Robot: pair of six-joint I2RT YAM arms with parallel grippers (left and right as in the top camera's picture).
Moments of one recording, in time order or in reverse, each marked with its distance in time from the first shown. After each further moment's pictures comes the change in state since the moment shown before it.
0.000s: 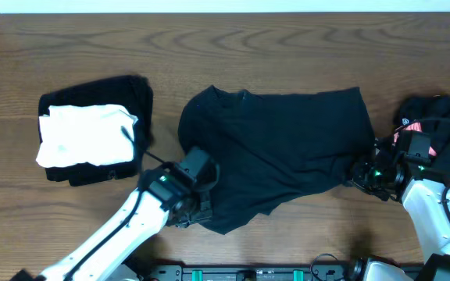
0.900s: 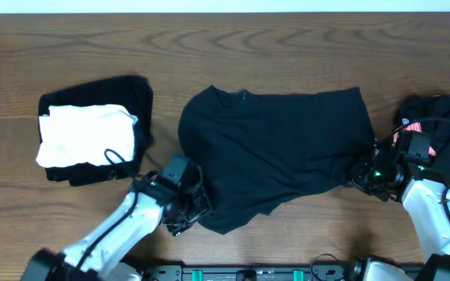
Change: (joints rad) left arm 0.158 0.089 -0.234 0.342 0.179 -0.178; right arm 0.000 0.000 0.000 -0.006 0.000 -0.008
